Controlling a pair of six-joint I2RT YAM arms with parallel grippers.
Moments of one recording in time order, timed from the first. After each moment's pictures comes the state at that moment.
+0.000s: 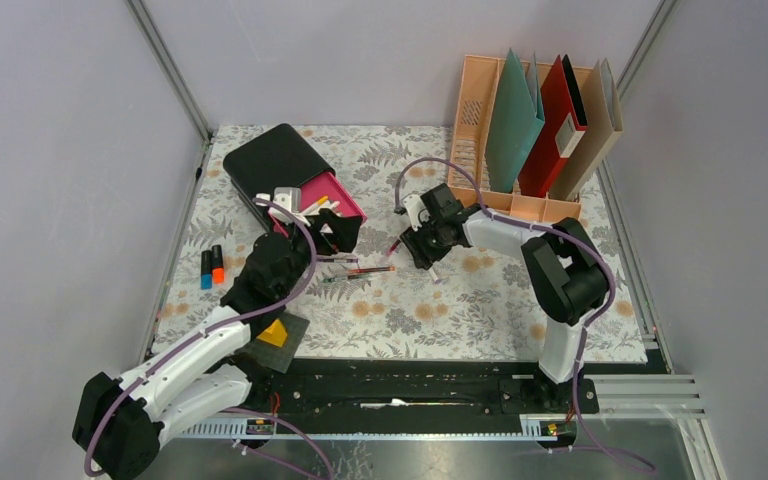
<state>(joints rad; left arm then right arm) -0.60 0.89 0.54 0.32 -0.17 -0.49 0.58 1.88 1.16 -0.37 -0.25 -0.19</state>
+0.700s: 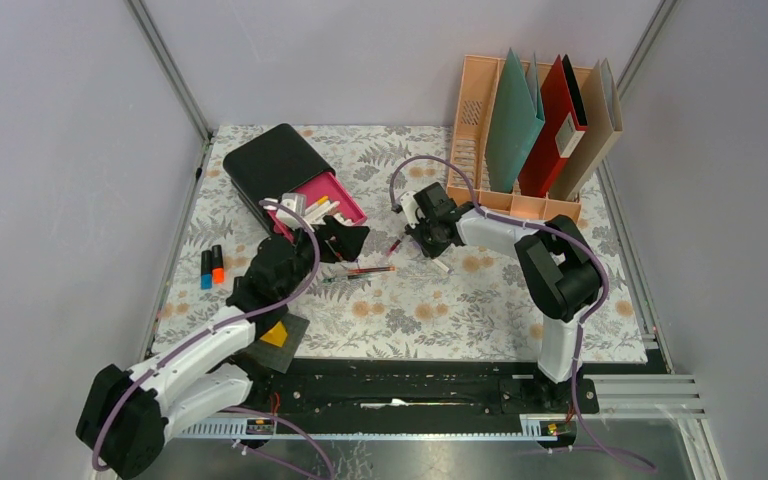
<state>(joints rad) -0.58 0.91 0.47 0.36 -0.06 -0.55 0.60 1.92 1.21 -0.37 -0.05 -0.21</state>
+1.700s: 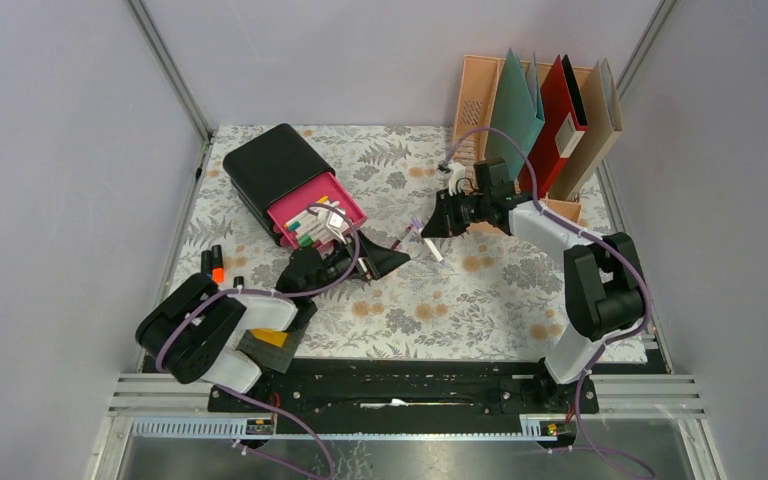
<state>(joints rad) -0.62 1.44 0.36 1.12 0.39 -1.02 0.36 1.71 1.12 -0.24 -0.73 0.05</state>
